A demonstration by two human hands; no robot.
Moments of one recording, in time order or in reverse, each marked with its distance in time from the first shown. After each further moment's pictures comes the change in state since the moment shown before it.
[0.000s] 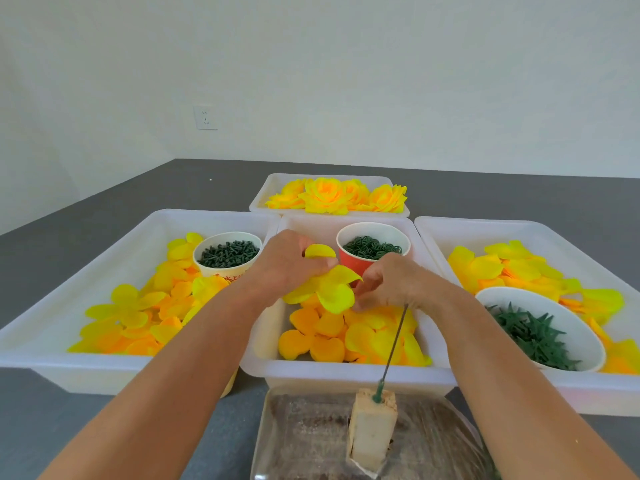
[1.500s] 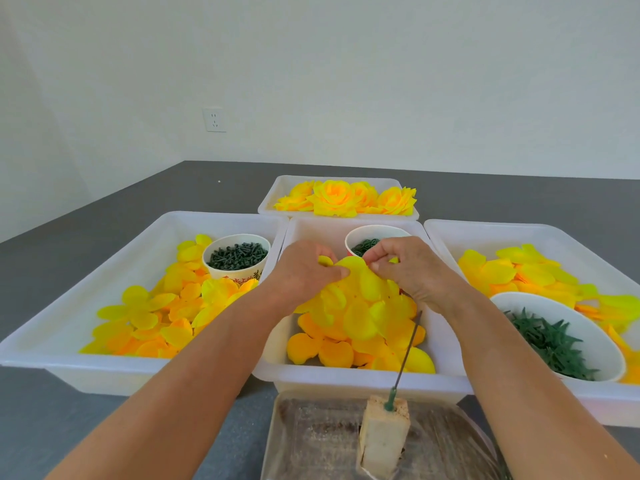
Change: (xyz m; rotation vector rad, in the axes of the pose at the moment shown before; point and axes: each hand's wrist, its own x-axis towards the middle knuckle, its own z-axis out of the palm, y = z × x) left_hand 0.000 -0.001 0.011 0.014 -0.003 -0.045; right_hand 0.001 -0.006 -0.003 0.255 0.291 -0.158
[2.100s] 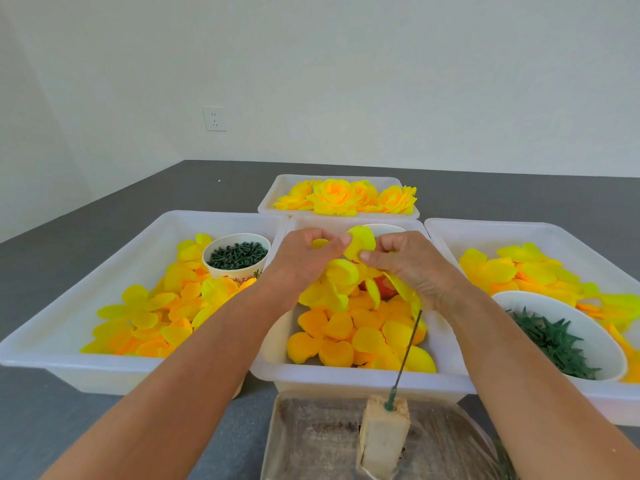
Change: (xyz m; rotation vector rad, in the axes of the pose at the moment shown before) left_hand -0.001 0.009 -0.003 -0.387 0.063 -0.053; right_hand -0.001 -0.005 0.000 0.187 -0.022 -0.007
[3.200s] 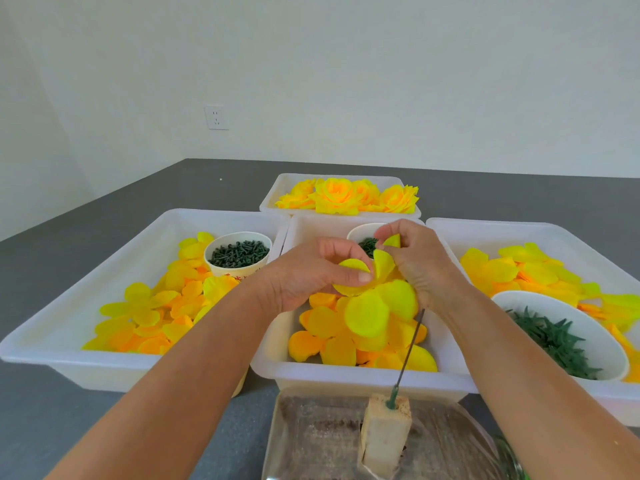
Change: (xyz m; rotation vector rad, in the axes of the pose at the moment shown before) left_hand -0.010 0.006 -0.006 -0.123 -0.537 0.046; right_hand 0.008 0.004 0.006 0.143 0.288 0.032
